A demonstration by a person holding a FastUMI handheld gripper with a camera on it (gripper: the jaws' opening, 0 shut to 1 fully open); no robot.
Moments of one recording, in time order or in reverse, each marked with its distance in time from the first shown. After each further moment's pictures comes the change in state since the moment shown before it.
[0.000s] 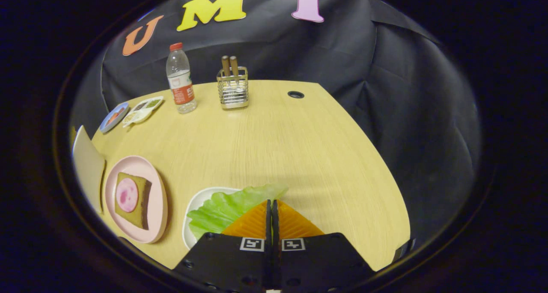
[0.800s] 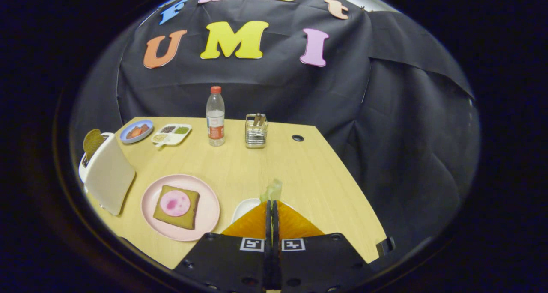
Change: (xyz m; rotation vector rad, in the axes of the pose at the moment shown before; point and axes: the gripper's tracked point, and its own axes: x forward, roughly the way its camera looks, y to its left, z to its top) arm -0.145 0.054 0.026 -0.080 -0.256 -0.035
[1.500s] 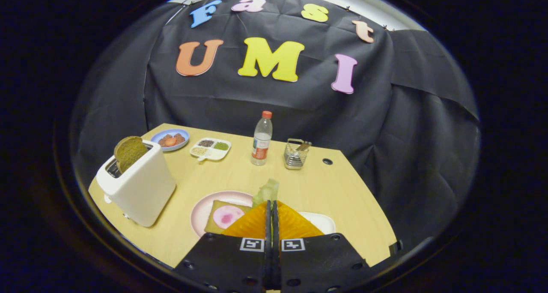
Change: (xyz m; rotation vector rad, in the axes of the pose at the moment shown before) arm -0.046 0.124 0.026 -0.077 -0.116 0.105
